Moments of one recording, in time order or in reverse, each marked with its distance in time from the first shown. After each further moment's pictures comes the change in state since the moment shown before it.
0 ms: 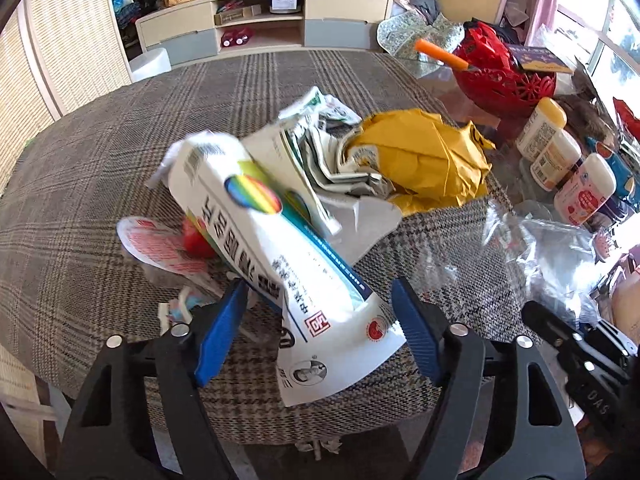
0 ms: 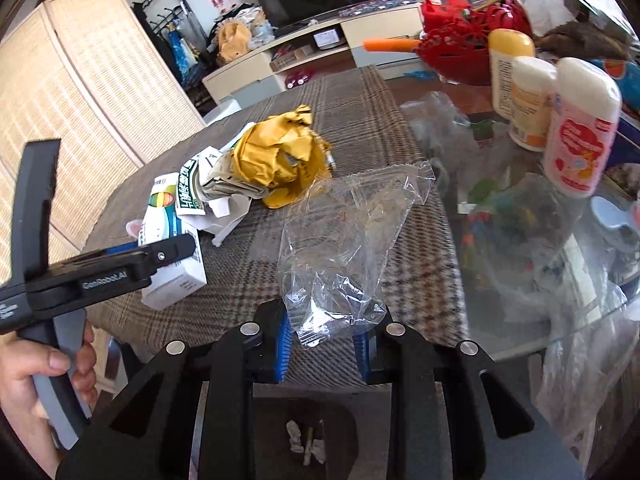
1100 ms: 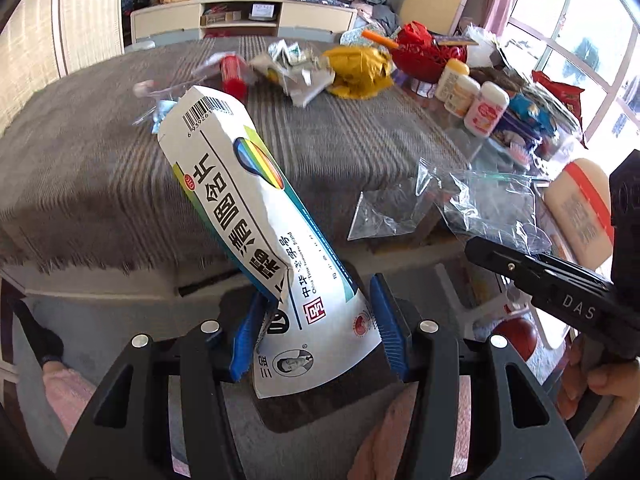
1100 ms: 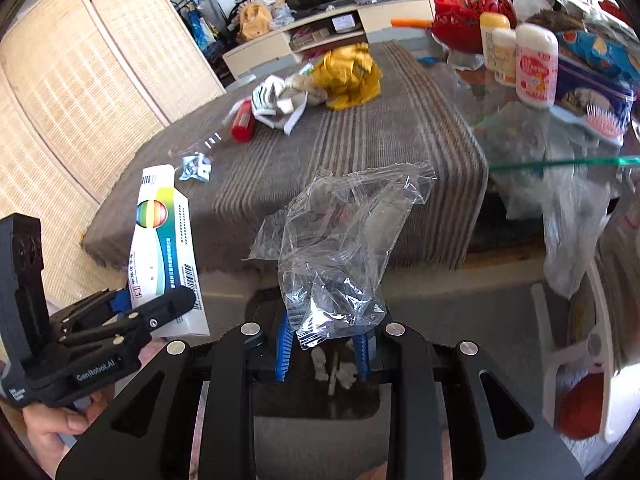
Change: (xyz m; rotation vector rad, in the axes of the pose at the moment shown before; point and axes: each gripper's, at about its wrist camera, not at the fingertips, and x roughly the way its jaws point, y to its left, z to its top) left arm -0.101 0.025 -0.200 -0.006 -0.067 -0.177; right arm -0.074 0.063 -0.131 -0.039 0.065 0.004
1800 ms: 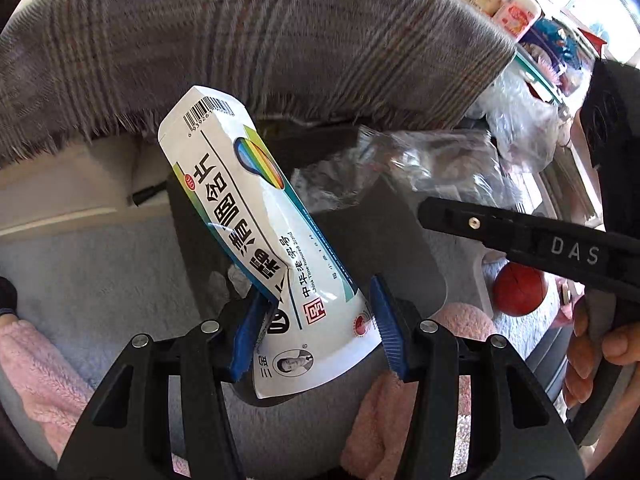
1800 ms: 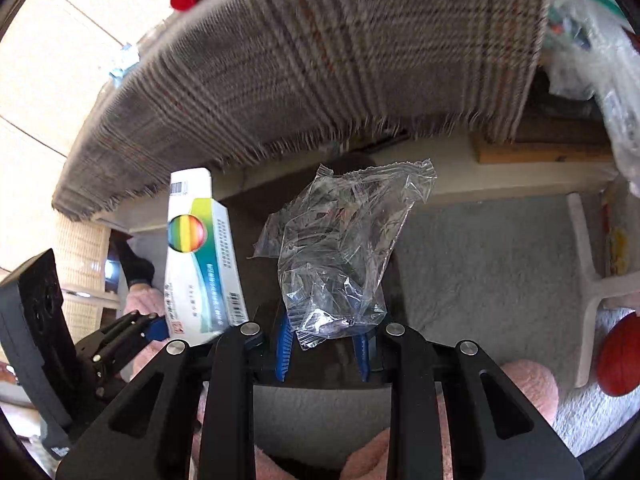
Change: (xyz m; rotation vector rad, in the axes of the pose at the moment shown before) left arm 0.114 0.021 -0.082 -0.032 0.251 -0.087; right arm 0.118 -0.012 -0.056 0.084 0.316 -0.004
